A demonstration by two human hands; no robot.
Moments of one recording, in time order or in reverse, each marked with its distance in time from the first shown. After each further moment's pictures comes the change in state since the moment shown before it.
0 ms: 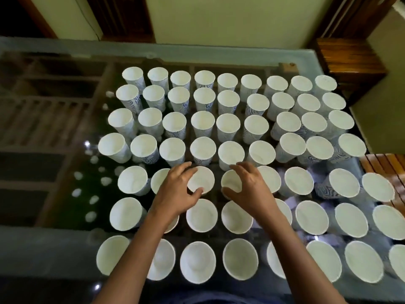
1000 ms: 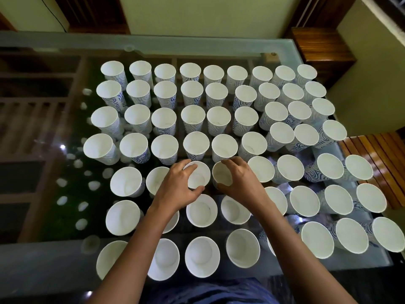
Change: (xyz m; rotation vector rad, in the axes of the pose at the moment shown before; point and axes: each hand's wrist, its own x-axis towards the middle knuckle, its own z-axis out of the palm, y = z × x) left_hand 0.011 -0.011 0.008 -0.042 -0.115 0.059; right_hand 0.005 -0.011 0.016 -0.038 -0.045 0.052
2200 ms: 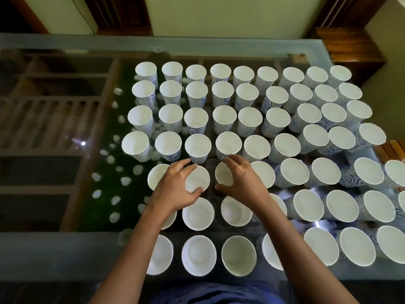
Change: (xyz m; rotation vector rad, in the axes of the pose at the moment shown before) left_hand -0.027 -0.062 -0.052 0.019 0.029 -0.023; right_hand 0.019 -0.065 0.033 -0.048 -0.082 -0.042
